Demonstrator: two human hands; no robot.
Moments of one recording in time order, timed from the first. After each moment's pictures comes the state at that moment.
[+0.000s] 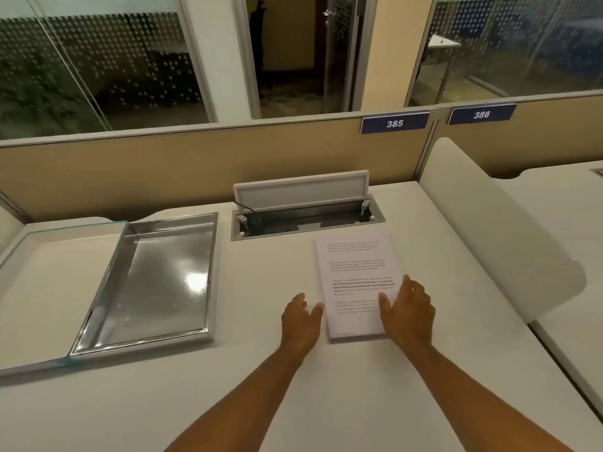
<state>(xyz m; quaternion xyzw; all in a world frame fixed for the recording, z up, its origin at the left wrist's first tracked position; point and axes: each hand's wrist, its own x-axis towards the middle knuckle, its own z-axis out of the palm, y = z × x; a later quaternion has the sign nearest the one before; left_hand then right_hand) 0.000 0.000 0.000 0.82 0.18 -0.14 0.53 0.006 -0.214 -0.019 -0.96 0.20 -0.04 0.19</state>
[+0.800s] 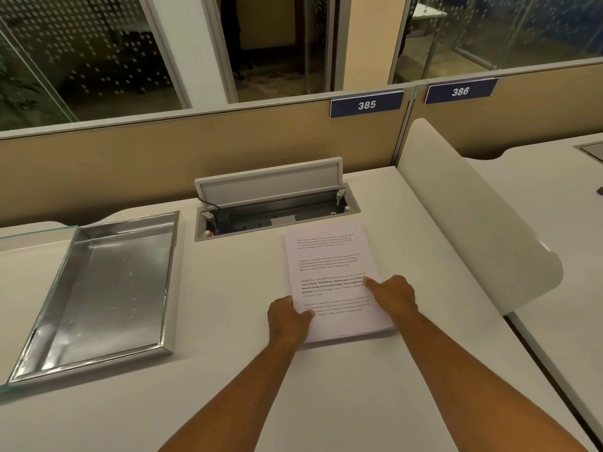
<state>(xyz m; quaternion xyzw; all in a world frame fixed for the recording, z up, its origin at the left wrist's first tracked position) 0.035 -0.051 -0.030 0.86 0.19 -0.12 0.45 0.066 -0.276 -0.021 -0.83 0.36 0.14 0.40</state>
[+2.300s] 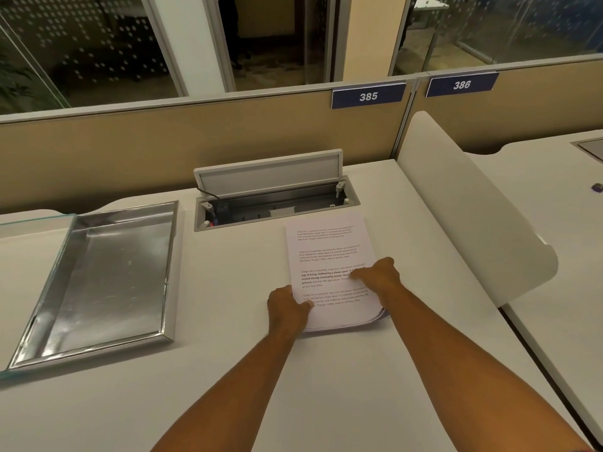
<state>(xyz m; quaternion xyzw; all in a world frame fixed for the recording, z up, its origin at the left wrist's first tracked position) 0.035 -0.052 -0.032 0.87 0.17 -0.12 0.44 0.083 -0.264 -0.019 -0.78 0.35 0.16 0.49</state>
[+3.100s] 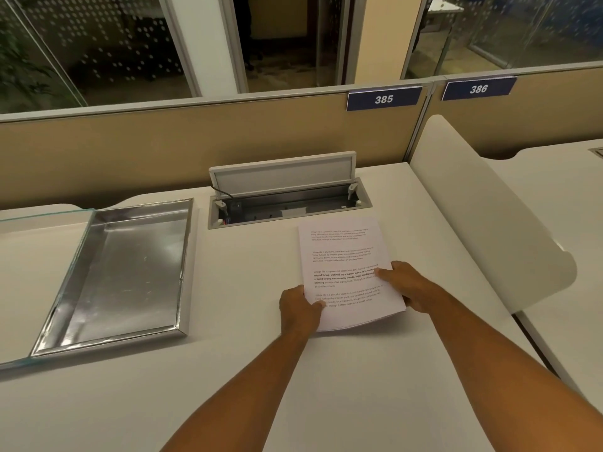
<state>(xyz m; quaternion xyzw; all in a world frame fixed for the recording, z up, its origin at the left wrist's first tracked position) 0.031 -0.046 -0.030 0.87 0.16 -0.11 0.46 0.077 -0.290 -0.005 -0.76 0.26 0.24 0.55</state>
